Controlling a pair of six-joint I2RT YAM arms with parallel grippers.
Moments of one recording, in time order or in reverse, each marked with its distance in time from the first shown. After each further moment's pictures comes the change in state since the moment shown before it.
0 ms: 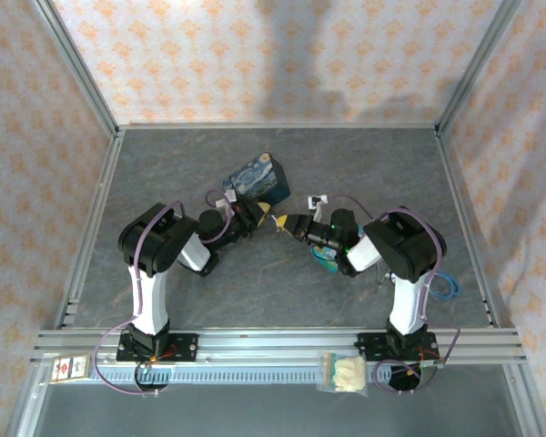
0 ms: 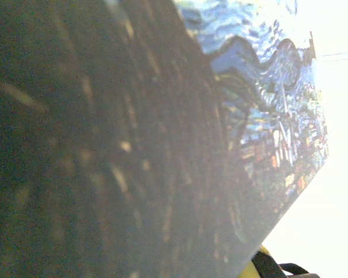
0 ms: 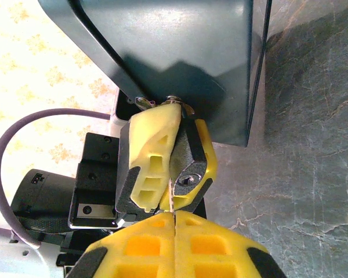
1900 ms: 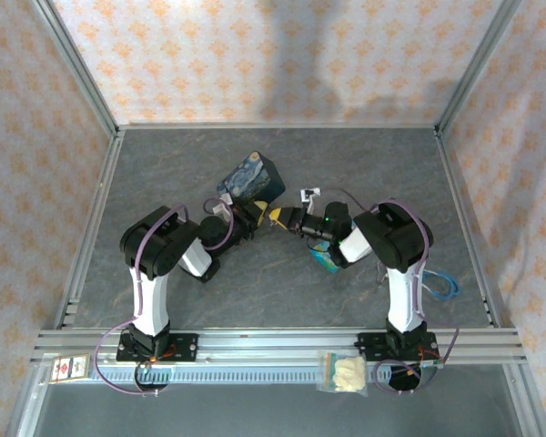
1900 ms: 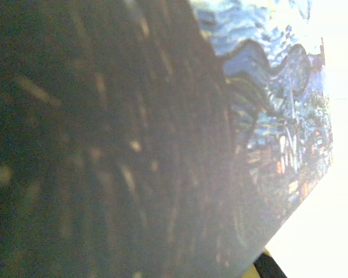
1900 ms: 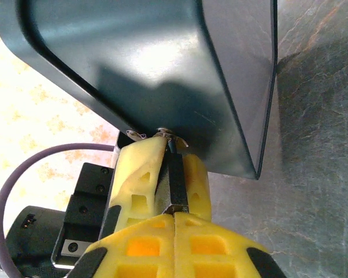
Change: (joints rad) left arm -0.055 -0.015 -0.044 0.072 -0.172 -0.122; right arm -0.009 0.122 0.133 0.052 -0.058 0.078
